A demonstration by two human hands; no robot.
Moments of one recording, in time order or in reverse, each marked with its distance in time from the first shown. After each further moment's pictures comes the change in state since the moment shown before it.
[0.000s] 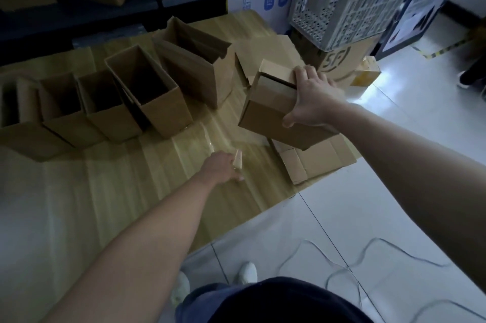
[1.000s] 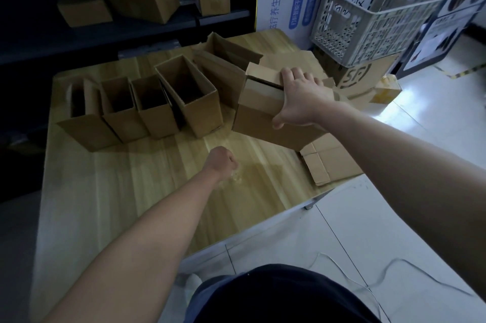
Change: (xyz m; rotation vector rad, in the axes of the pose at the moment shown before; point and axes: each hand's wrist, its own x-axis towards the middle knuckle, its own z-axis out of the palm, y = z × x) left_hand -0.058 -0.041 -0.041 -0.298 0.211 -0.082; right_hand -0.022 -0.092 -0.018 -0.004 0.048 -0.155
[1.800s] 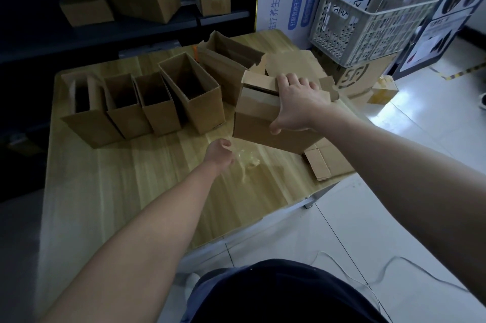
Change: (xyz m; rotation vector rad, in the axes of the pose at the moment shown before) left_hand 0.001 -0.006 -0.003 -0.480 0.048 -0.258; right_hand -0.022 -0.022 0.005 -0.058 -0.021 -0.010
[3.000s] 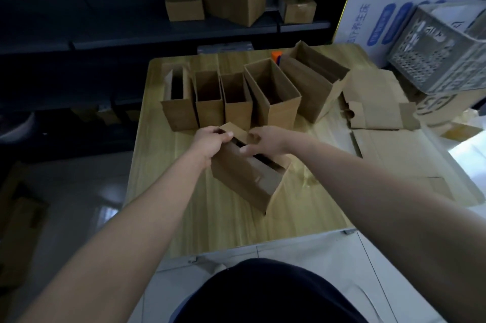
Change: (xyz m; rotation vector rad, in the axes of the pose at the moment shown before) left_hand -0.052 -0.025 -0.184 -0.389 0.238 -0.064; right_hand 0.048 -0.186 0.061 0.303 -0.539 -0.217
